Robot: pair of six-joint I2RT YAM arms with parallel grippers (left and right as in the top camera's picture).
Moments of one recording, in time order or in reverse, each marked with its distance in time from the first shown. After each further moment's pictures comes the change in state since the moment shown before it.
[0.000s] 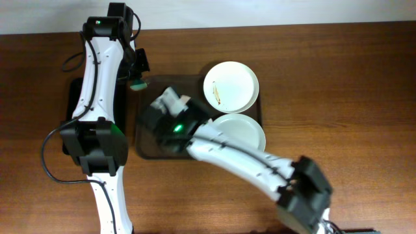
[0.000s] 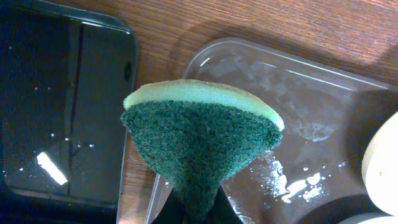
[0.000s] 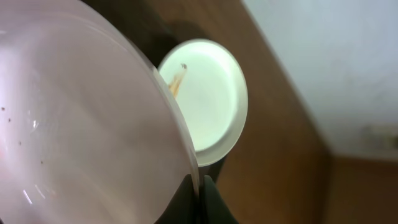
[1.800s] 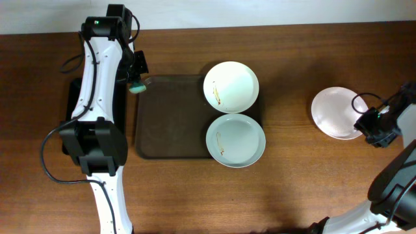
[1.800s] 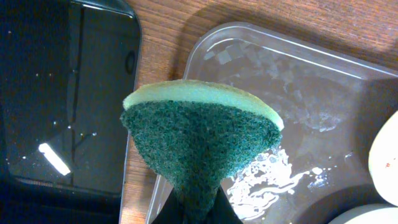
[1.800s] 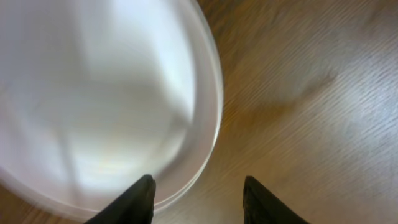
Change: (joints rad) left arm 0.002 0.000 0.000 -0.039 0.003 0.003; right arm -1.535 -0.139 -0.459 0.119 -0.910 0.168
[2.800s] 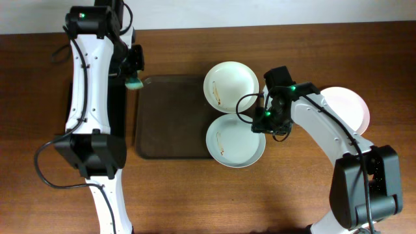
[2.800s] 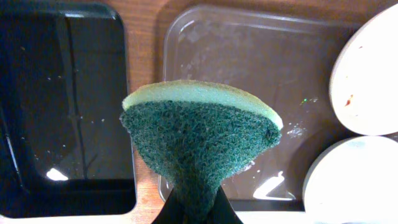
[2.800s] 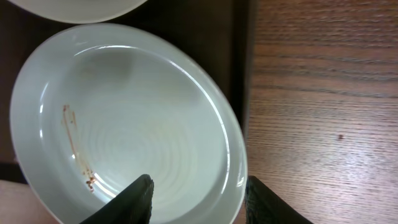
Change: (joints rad) left arm -0.001 -0.039 0.184 -0.185 0.073 0.168; right arm 0.843 -0.071 -0.056 -0.018 -0.076 0.059
